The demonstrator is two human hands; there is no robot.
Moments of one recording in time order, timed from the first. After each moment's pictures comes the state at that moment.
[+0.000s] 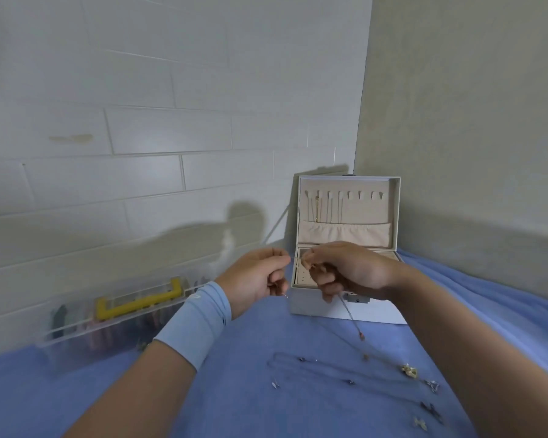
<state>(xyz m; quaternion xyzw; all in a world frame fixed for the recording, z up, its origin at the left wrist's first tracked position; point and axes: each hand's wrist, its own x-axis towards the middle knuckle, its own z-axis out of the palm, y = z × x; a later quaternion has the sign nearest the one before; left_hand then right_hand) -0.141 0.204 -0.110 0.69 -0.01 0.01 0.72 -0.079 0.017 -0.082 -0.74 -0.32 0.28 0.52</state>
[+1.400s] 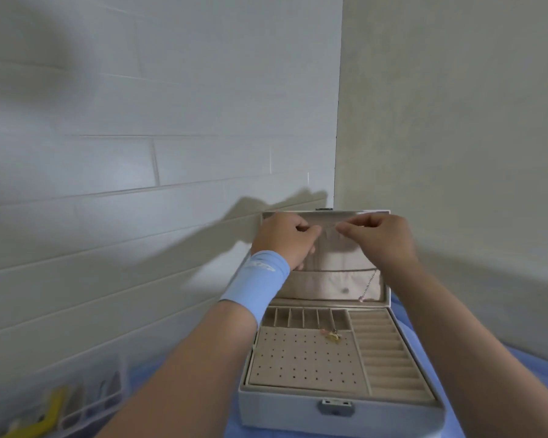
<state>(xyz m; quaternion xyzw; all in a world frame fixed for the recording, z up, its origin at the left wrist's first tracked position) 0.051 0.132 -0.036 0.88 0.01 0.23 0.42 0.093 -0.029 -0.047 -0.76 -0.11 -0.20 0.61</state>
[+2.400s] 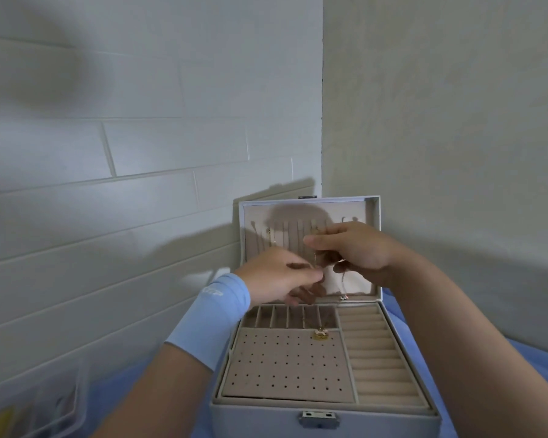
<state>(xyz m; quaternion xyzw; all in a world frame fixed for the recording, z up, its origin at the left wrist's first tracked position) 0.046 0.132 -0.071 0.87 -0.08 -0.06 0.49 0.104 -0.037 -0.056 -0.79 -0.23 0.10 0.56</state>
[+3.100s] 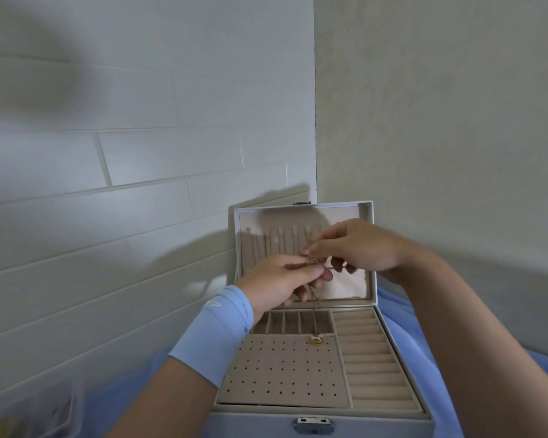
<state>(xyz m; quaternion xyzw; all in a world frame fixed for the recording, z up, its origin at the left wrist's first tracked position) 0.040 0.120 -0.074 0.85 -0.09 0.00 0.53 0.101 -0.054 -0.038 -0.85 -0.30 0.07 0.43</state>
